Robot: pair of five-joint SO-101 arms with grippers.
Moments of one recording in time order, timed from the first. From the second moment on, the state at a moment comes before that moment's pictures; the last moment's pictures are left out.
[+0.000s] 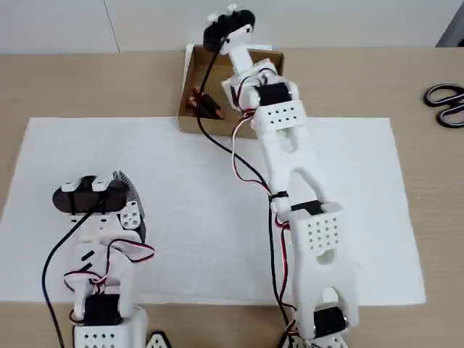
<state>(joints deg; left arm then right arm) -6.3 -103.3 96.7 33.0 5.3 -17.7 44.7 -50.5 54.6 13.4</state>
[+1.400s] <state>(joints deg) -6.3 -103.3 96.7 33.0 5.3 -26.3 -16.6 14.5 63.4 13.4</state>
